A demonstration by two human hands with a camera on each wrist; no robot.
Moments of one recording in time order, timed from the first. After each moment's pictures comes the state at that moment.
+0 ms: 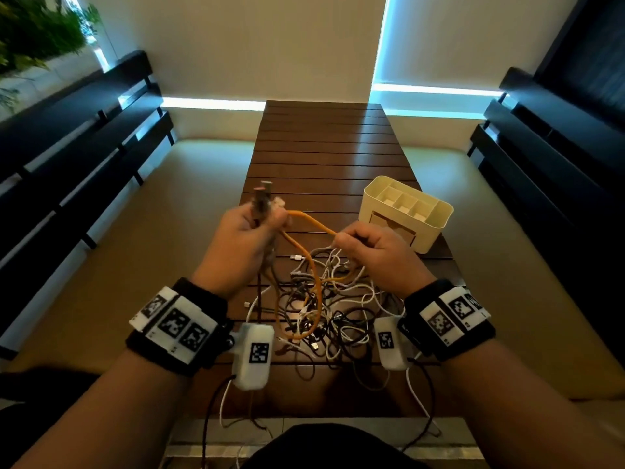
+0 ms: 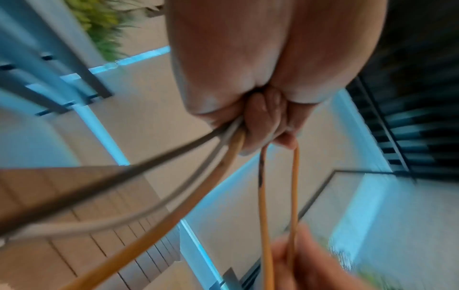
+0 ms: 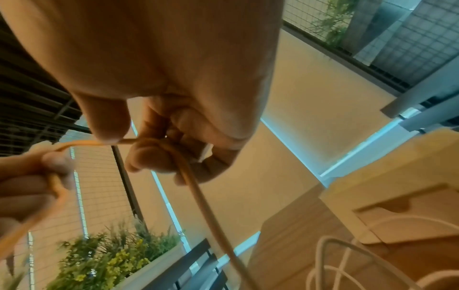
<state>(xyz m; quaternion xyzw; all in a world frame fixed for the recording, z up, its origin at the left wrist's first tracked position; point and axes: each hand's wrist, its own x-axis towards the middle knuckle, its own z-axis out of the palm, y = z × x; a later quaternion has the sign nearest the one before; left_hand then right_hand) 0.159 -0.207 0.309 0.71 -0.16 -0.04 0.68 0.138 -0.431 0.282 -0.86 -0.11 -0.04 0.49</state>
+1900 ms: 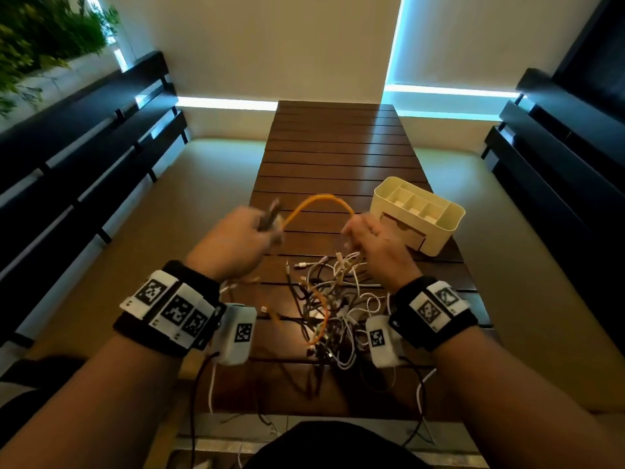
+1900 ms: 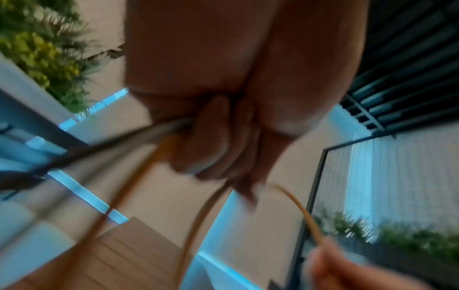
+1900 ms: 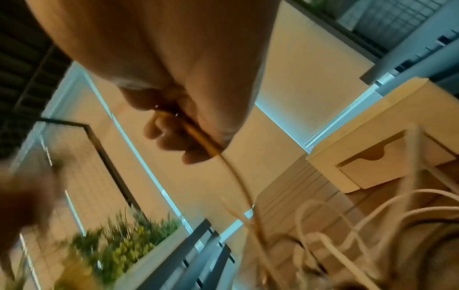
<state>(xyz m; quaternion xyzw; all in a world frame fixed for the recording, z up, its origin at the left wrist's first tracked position) 0.170 -0.191 0.326 0.92 -0.10 -0.09 0.37 0.159 -0.421 0.265 -0.82 -0.04 -0.04 0.58</state>
